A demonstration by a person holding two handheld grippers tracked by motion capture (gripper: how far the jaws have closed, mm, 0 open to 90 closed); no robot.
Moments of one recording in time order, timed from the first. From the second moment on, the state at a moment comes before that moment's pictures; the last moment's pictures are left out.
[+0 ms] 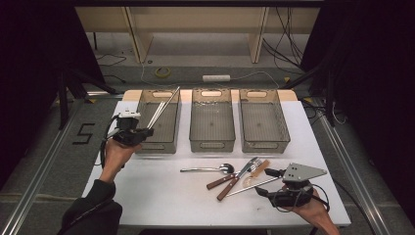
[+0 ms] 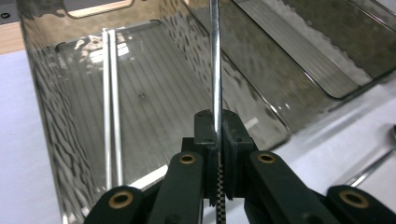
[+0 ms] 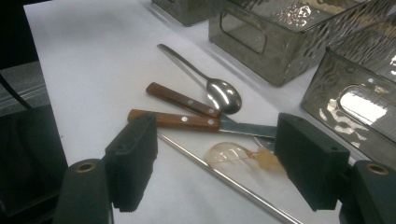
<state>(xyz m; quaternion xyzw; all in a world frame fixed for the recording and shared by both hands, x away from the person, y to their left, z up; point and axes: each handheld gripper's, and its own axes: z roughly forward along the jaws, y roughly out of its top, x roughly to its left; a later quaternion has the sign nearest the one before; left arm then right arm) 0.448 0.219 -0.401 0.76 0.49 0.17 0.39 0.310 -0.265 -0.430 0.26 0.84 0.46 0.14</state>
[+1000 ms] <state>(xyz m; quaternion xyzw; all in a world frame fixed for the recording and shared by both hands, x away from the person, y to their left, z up) 0.491 0.229 -0.417 0.75 0.55 0.16 0.34 0.311 -0.259 -0.434 0.25 0.85 0.45 0.14</state>
